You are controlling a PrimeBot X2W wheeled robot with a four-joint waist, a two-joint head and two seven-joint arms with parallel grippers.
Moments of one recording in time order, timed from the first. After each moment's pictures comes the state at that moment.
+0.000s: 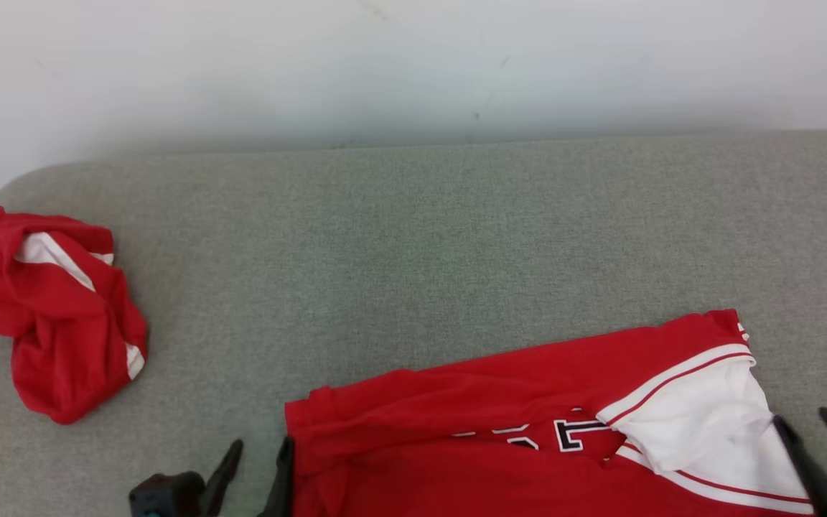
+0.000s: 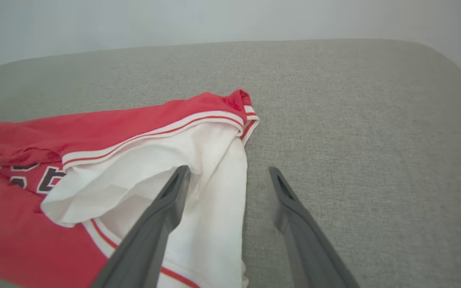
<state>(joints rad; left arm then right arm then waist) -0.01 0.33 -0.45 0.04 -0.63 0.26 -0.11 -0.20 -0.69 0.62 0.37 0.97 0.13 -0.26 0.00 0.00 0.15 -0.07</state>
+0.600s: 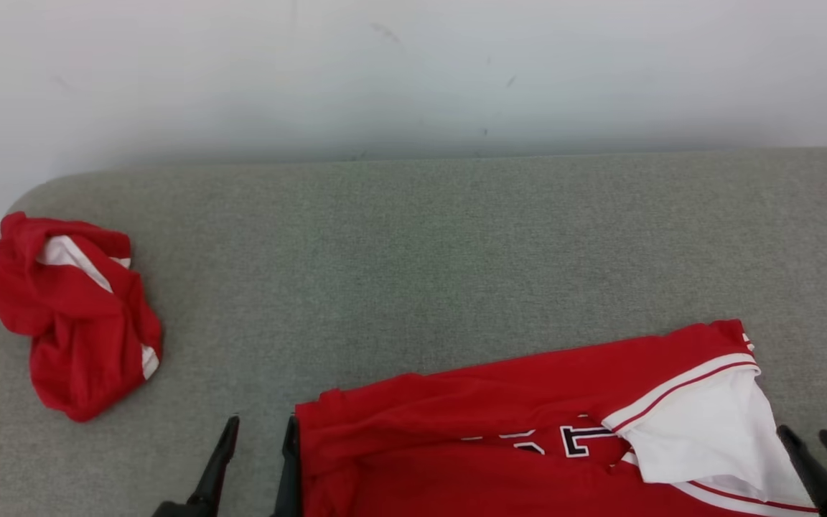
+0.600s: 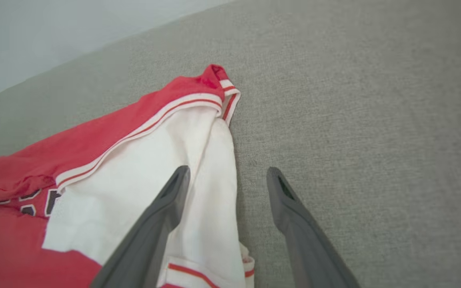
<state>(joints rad) 0.06 0.22 -0.36 -0.06 -0.30 0.31 -0.26 -0.17 -0.66 0.48 0.37 1.13 0.13 -0.01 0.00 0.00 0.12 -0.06</state>
